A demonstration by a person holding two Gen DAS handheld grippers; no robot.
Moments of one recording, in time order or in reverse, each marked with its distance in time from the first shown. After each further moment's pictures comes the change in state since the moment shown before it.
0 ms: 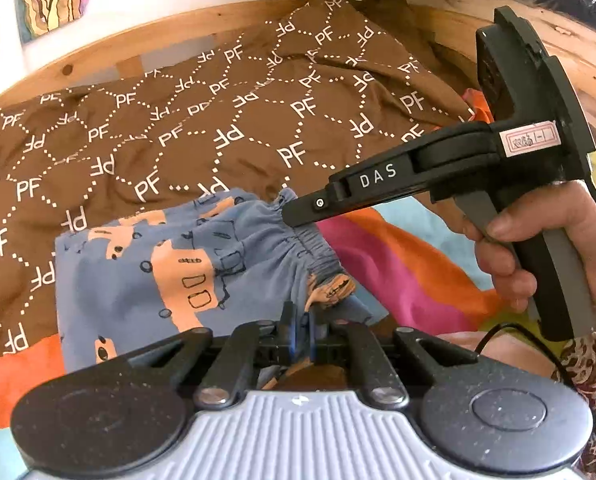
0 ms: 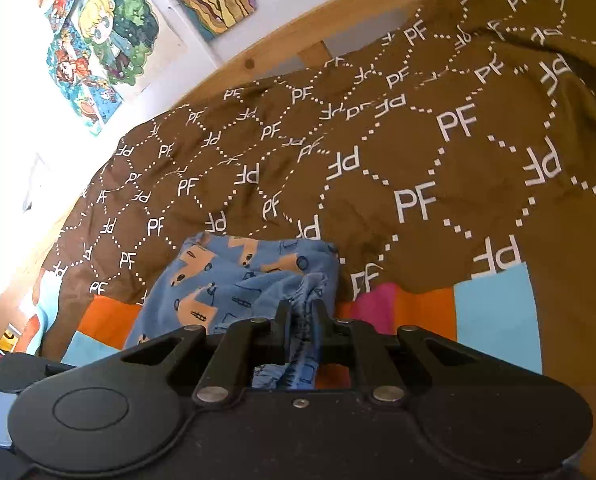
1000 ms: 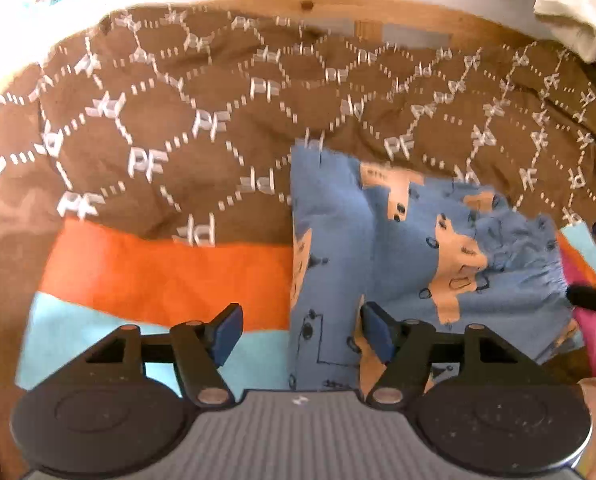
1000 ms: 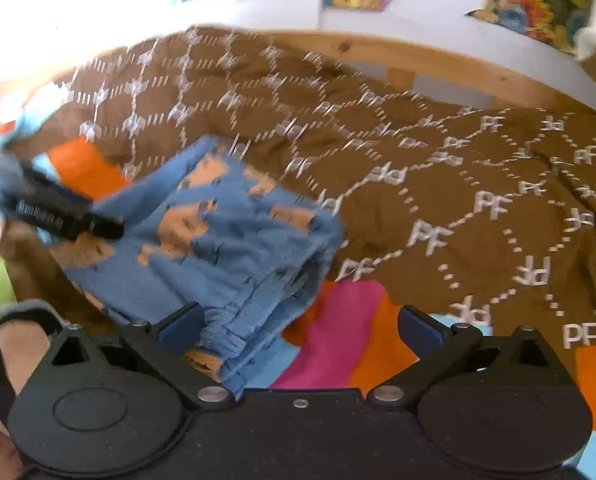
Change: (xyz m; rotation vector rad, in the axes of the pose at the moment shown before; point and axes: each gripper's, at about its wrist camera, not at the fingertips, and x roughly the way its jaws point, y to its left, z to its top) left arm -0.016 0.107 -0.042 -0.405 -0.016 0.370; right arm -0.020 0.043 -0.033 -0.551 -0.060 -0.188
